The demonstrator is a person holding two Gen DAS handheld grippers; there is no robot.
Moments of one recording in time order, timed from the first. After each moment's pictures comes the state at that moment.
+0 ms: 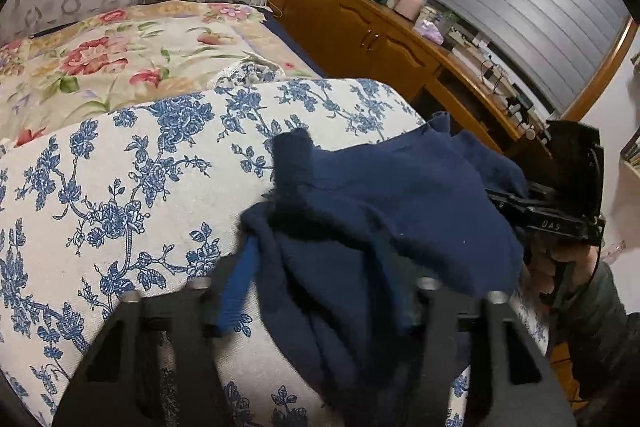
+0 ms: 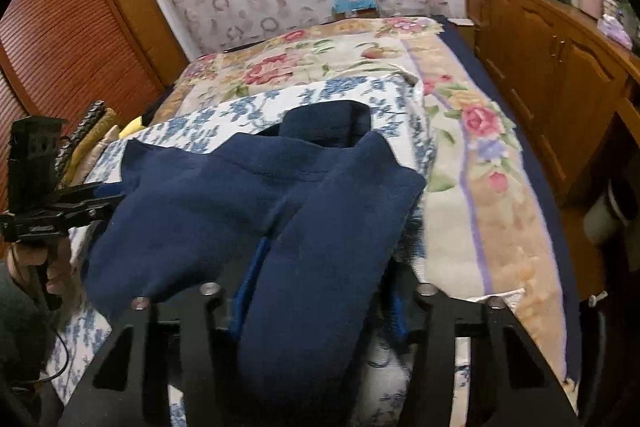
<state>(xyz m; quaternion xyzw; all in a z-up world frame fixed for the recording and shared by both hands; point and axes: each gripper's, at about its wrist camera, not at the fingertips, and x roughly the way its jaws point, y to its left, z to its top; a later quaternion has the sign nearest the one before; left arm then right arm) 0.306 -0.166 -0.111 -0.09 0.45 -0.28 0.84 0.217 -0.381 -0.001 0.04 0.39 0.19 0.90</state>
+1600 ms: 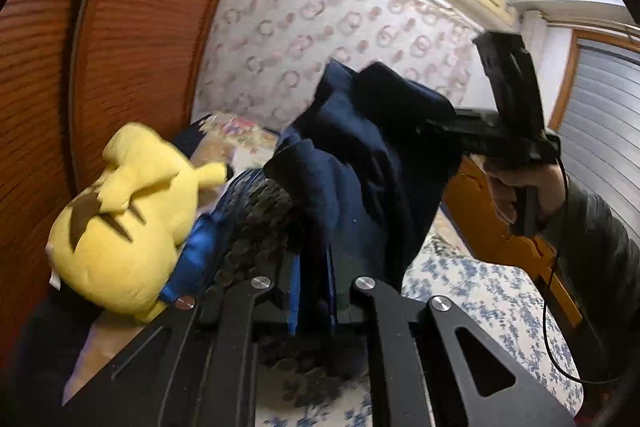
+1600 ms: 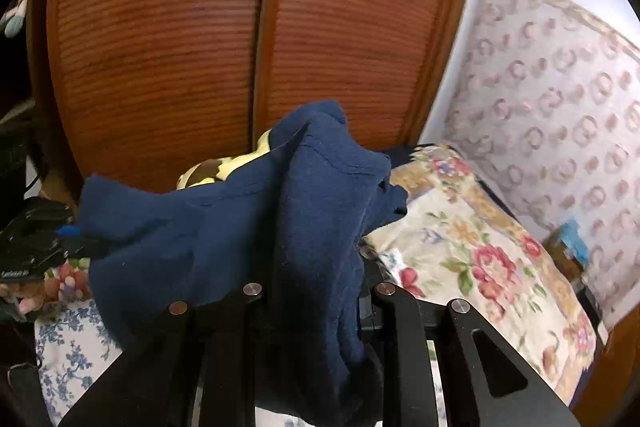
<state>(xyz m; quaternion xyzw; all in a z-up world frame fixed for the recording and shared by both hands) 0.114 0.173 -0.047 -0.19 0.21 0.06 0.96 0.372 0.064 0.106 -0.30 0.18 0.51 0.78</state>
